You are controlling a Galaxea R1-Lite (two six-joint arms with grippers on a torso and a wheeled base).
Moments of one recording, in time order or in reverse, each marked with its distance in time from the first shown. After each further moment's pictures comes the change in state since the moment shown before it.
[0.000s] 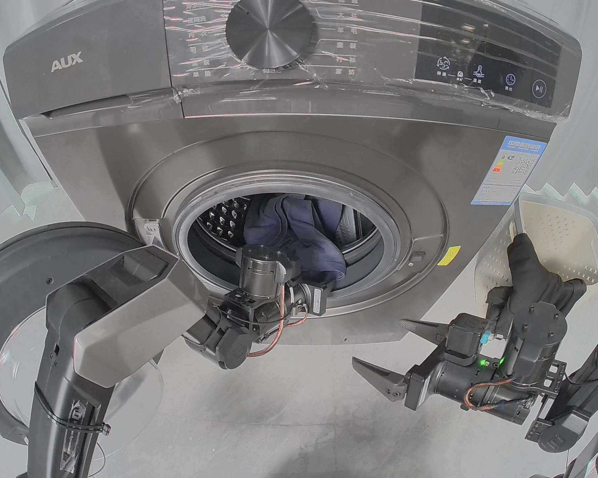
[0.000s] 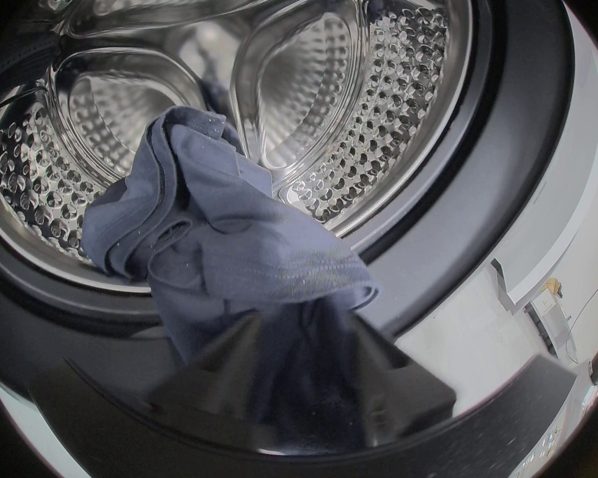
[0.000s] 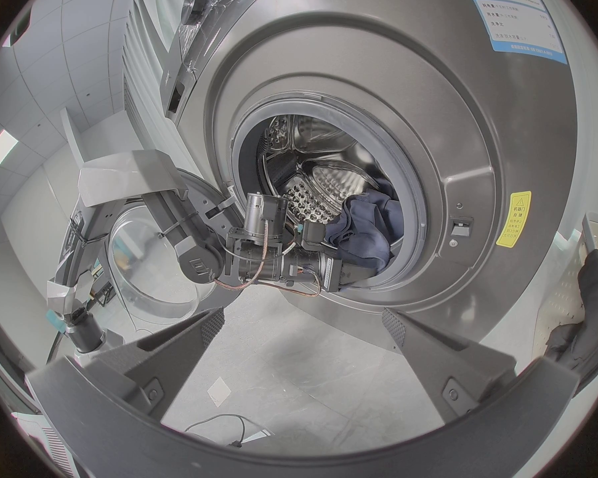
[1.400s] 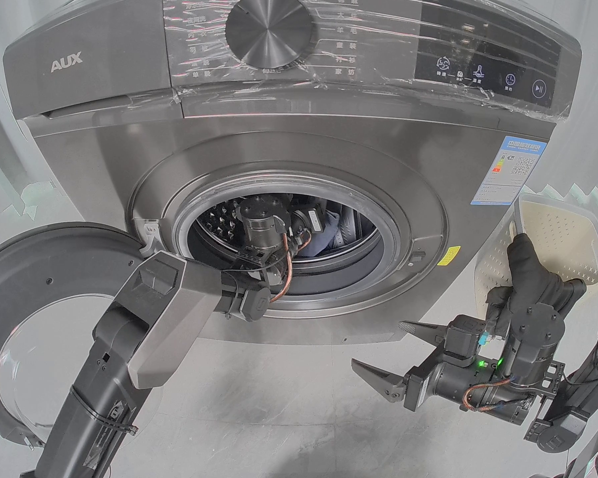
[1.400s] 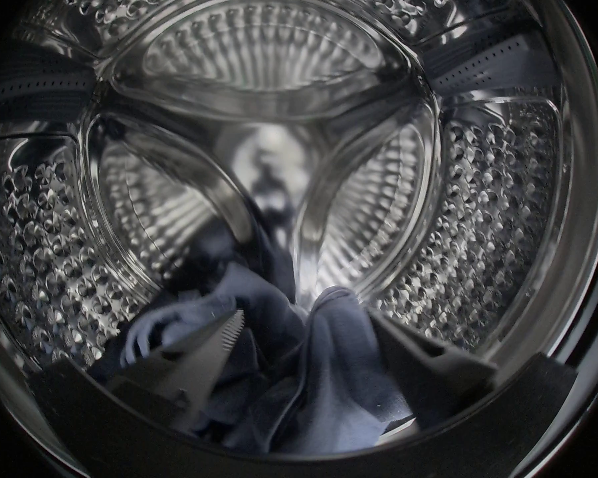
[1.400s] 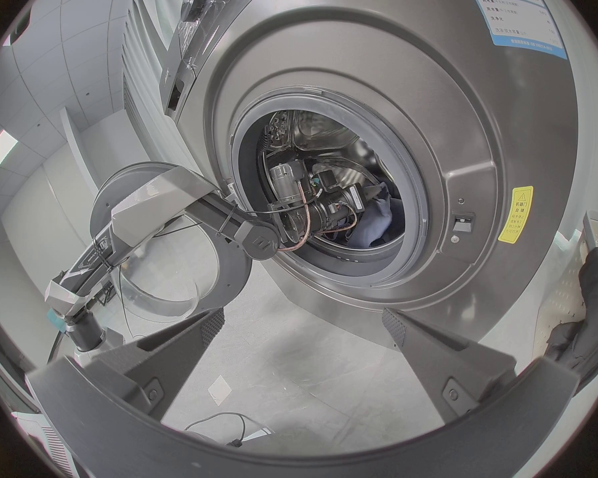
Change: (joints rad) left arm 0.065 0.253 -0.671 -0.028 0.195 -0.105; right arm 0.000 0.009 0.002 -0.001 0.001 0.002
